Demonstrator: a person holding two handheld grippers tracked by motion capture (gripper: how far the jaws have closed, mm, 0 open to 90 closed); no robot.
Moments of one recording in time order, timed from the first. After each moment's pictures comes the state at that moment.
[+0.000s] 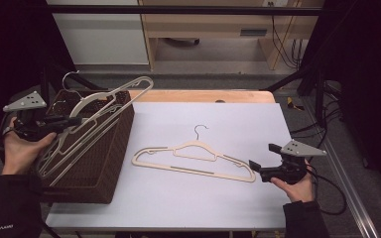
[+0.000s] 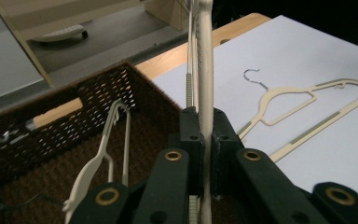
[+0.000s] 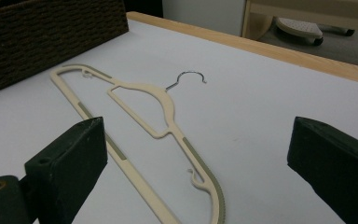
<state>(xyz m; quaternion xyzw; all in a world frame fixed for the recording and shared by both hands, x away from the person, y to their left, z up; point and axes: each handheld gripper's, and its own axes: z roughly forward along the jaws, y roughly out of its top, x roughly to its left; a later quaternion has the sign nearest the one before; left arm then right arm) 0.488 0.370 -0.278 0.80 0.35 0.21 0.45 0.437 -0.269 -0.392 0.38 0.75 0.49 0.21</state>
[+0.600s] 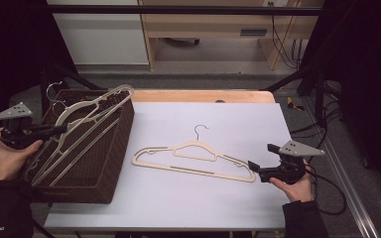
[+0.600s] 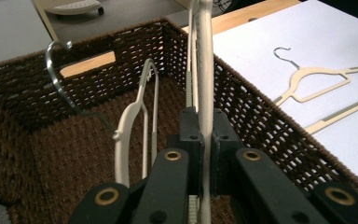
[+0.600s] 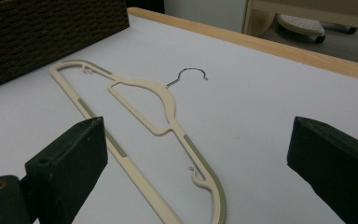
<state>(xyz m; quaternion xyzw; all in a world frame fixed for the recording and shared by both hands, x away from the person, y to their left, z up) 0.490 0.421 -0.315 0.78 0.40 0.20 0.43 0.438 -0.266 -0.394 0.38 0.76 0.49 0.21</state>
